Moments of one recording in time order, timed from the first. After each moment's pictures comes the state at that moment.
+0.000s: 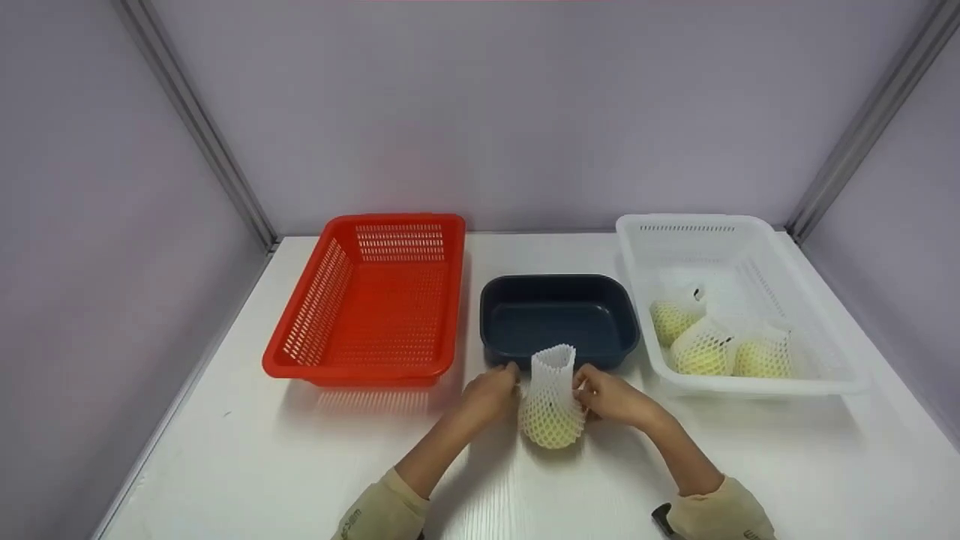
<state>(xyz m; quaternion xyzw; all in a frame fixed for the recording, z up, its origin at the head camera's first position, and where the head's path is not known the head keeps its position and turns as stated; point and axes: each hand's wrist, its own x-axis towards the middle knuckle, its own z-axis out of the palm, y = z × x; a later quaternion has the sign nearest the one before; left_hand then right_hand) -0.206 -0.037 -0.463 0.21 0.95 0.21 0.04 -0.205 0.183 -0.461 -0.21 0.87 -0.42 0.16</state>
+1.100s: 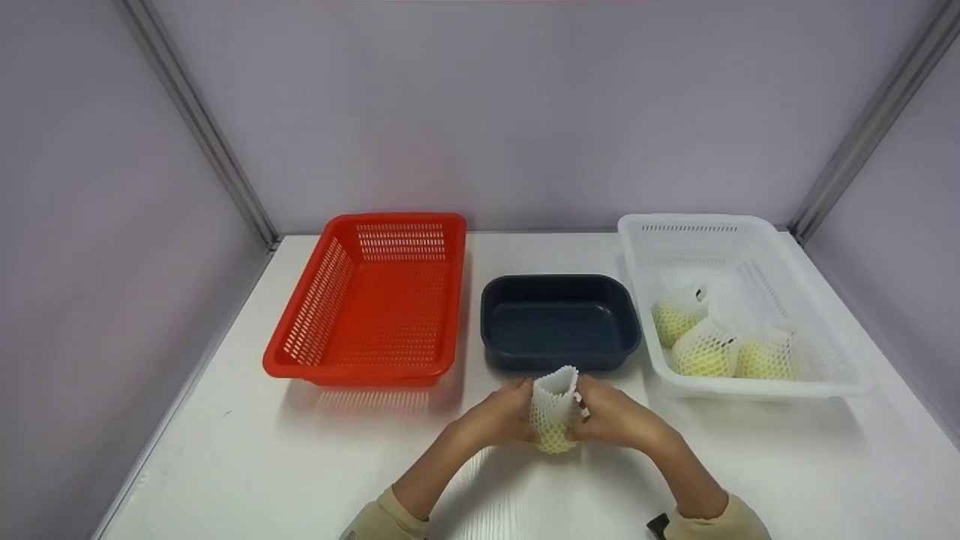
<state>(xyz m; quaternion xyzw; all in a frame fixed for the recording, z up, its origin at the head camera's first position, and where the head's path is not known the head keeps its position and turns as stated) -0.188 -0.030 -0.461 0.28 0.90 0.31 0.10 -0.181 0.170 -0.443 -0.29 0.88 -0.35 0.10</state>
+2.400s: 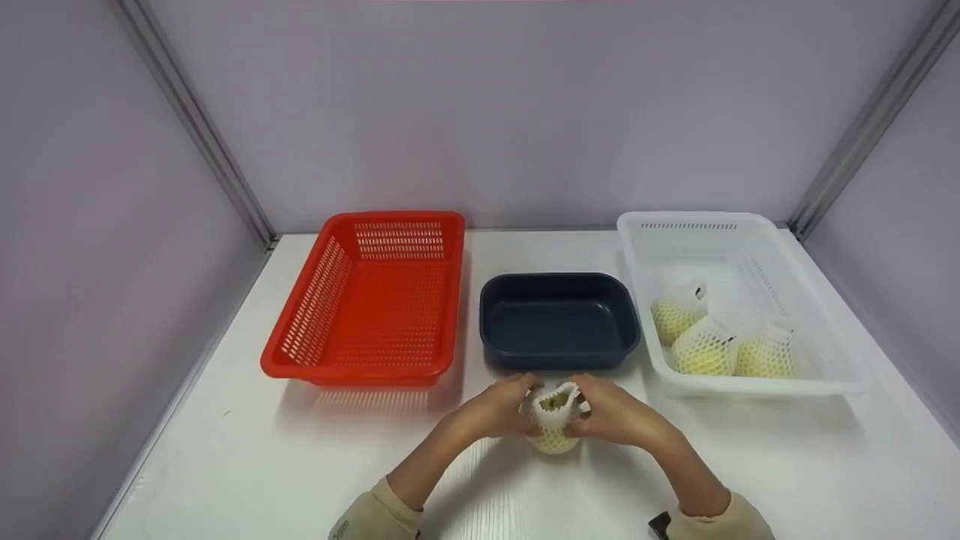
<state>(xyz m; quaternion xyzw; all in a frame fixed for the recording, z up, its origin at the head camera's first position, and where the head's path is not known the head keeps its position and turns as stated) -0.195 -0.035 -0.453 0.28 0.90 0.32 0.14 -0.183 0.173 -0.441 -0.29 0.88 -0.36 0.11</state>
